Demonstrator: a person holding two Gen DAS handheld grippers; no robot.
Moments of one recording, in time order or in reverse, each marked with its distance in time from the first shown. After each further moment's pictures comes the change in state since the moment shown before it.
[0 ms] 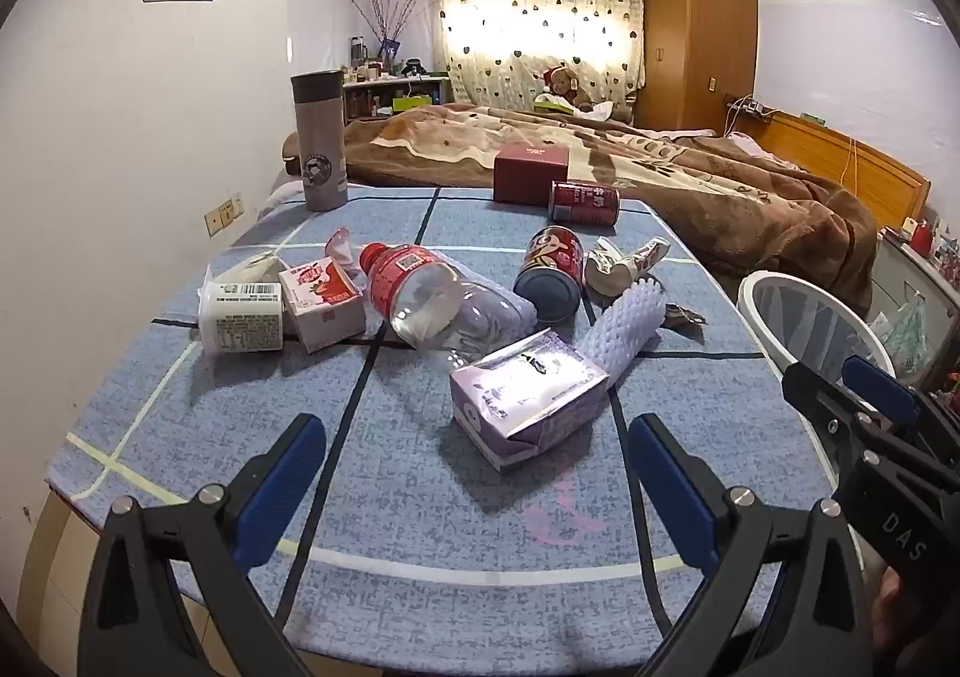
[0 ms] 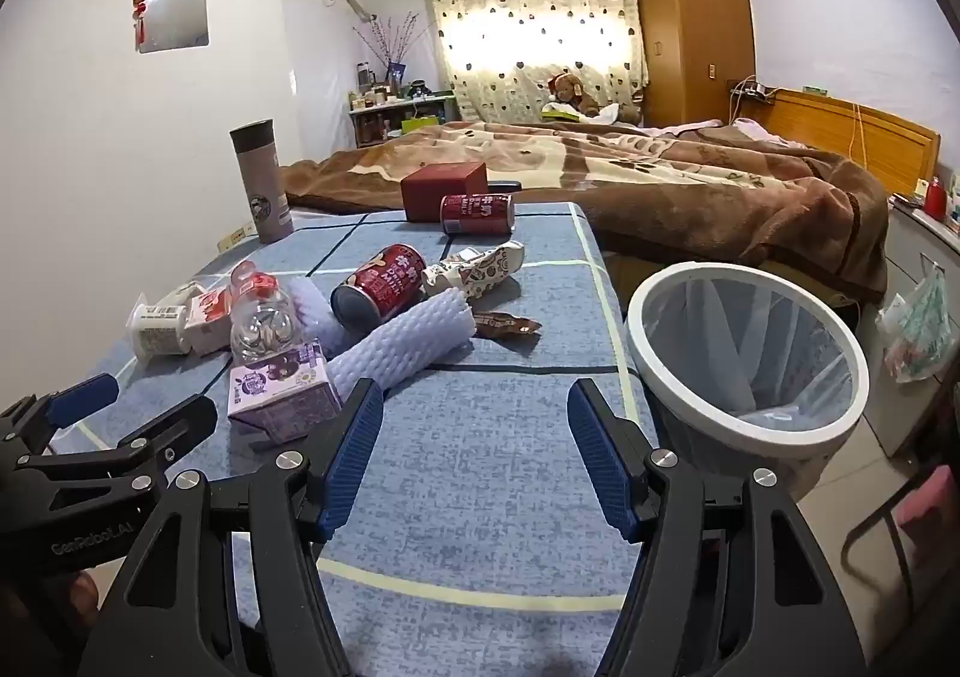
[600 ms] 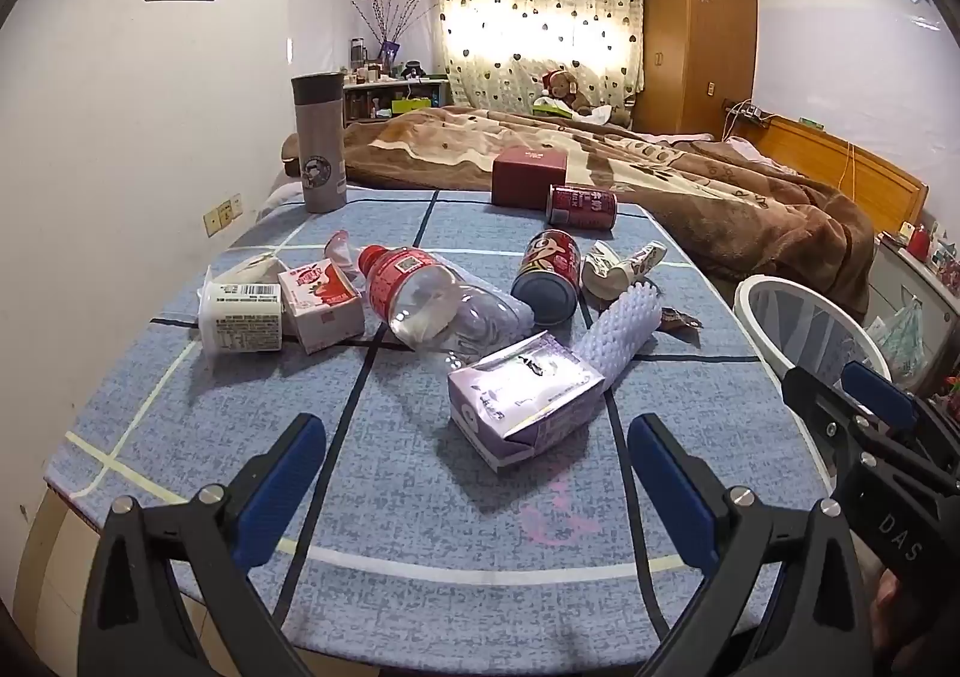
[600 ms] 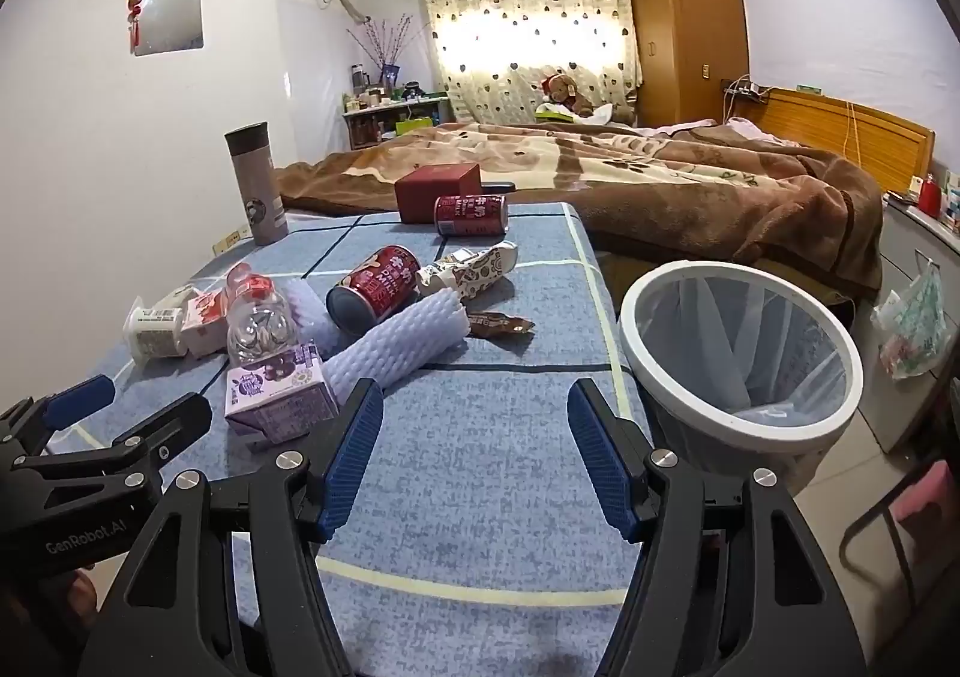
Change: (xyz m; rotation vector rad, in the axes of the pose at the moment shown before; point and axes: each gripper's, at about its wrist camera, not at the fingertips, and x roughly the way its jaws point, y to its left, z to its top) left arm -0.004 0.000 0.001 -0.008 -0.018 -0.005; right arm -0.002 -0.002 0.000 0.001 0.006 -0.016
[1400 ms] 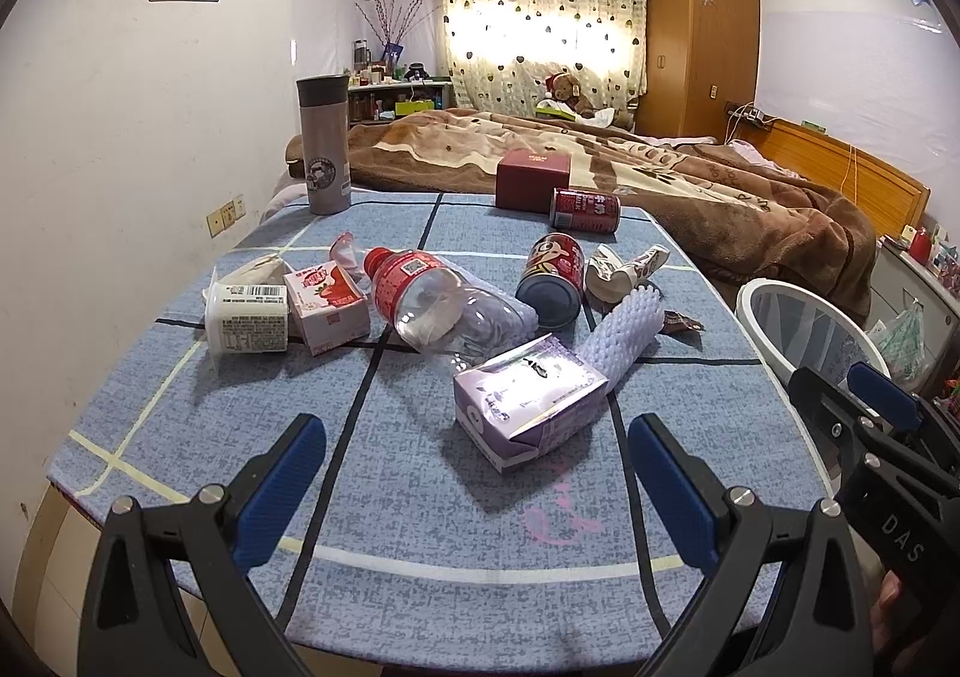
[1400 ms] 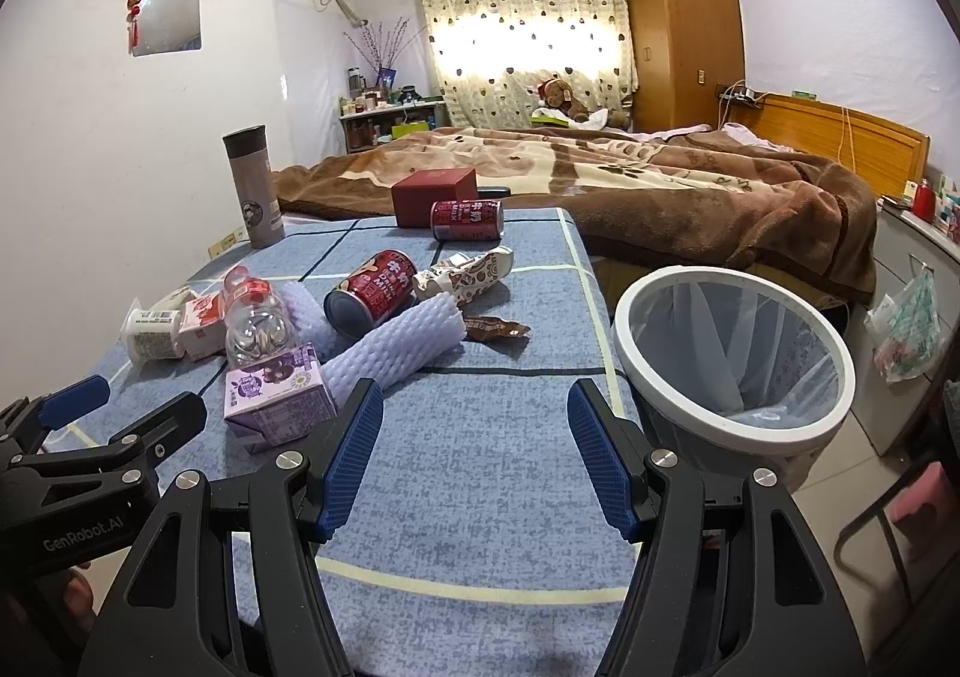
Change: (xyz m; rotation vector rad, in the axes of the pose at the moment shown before) left arm 0.000 0.001 0.001 0.000 -0.006 0.007; right arm -0.004 0.000 0.001 -0.001 -0.011 -0.012
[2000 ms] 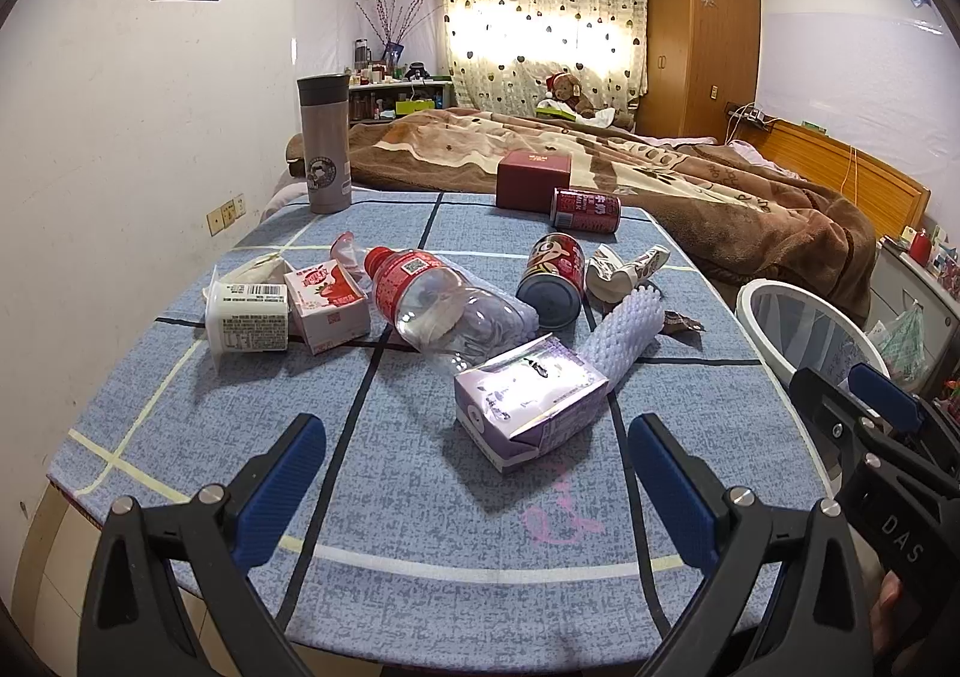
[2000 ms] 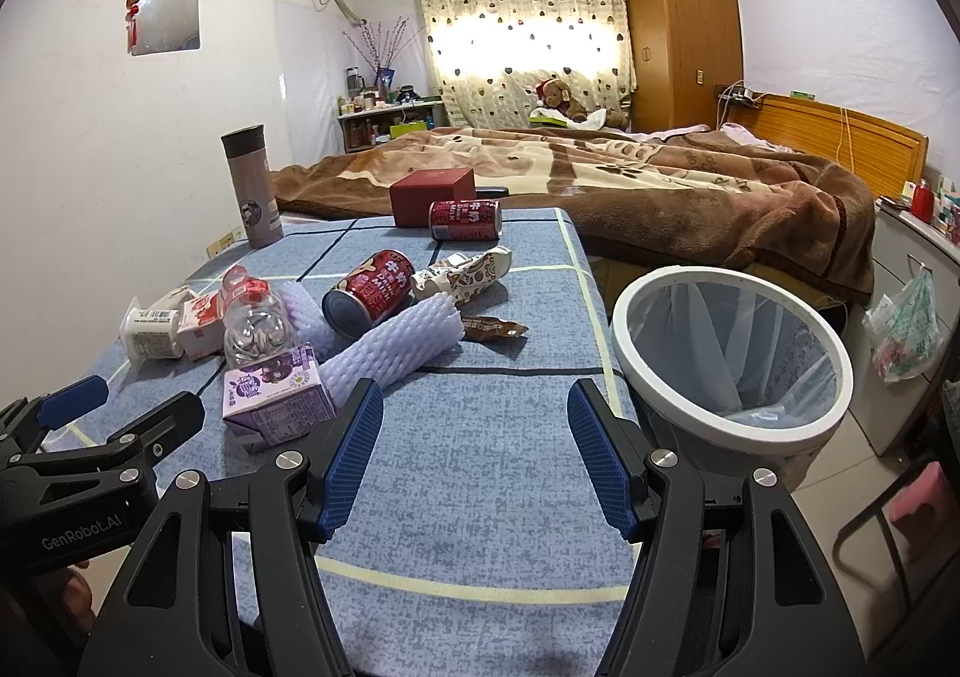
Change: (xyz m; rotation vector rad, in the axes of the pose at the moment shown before) left arm -0.001 0.001 -0.001 -0.003 -0.001 -0.002; right arm 0.000 0.001 0.000 -0.001 0.001 -0.003
